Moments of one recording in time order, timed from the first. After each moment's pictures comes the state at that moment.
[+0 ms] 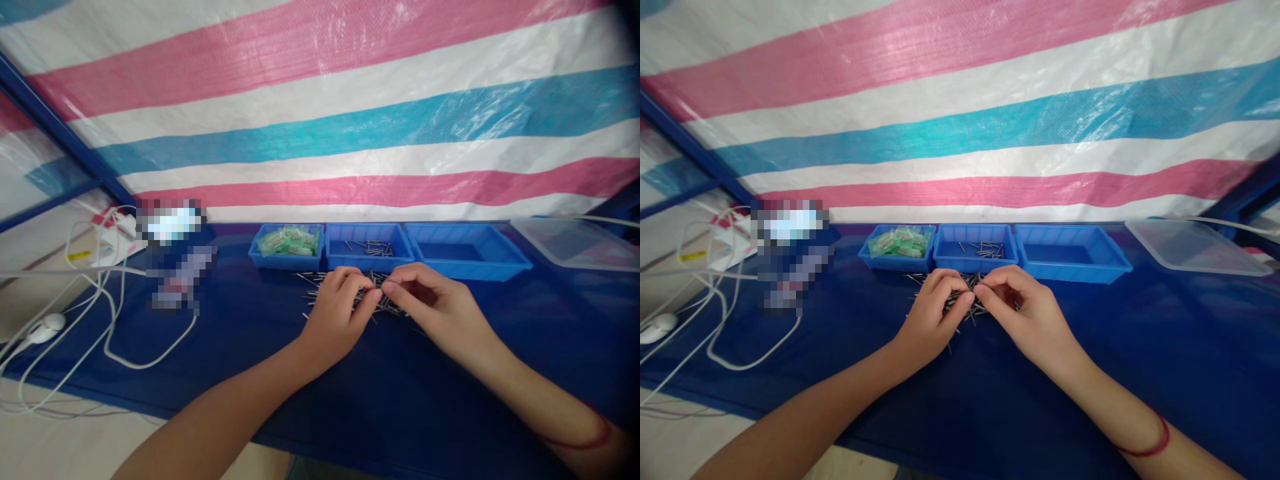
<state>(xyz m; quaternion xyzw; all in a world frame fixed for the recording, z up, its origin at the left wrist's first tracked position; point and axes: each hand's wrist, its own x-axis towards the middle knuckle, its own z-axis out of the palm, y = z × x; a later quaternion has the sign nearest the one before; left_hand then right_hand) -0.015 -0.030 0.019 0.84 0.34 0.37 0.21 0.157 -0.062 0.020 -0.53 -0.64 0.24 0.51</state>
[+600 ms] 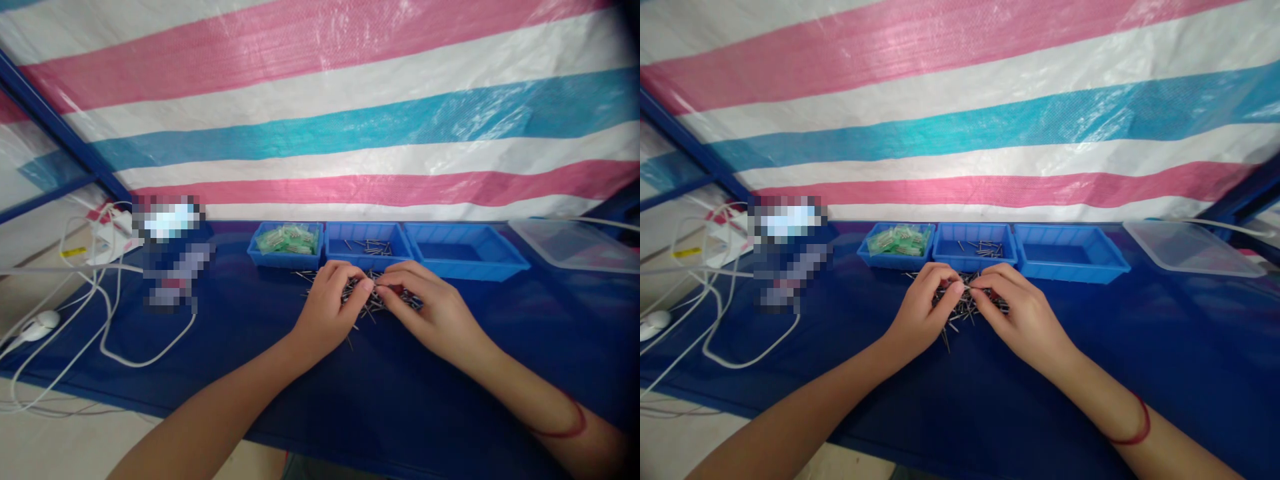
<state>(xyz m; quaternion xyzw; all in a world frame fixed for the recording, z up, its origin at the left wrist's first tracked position) -0.021 -0.025 0.025 0.81 0.35 0.40 0.25 0.160 -0.059 0.024 -0.49 -0.76 0.09 0.42</state>
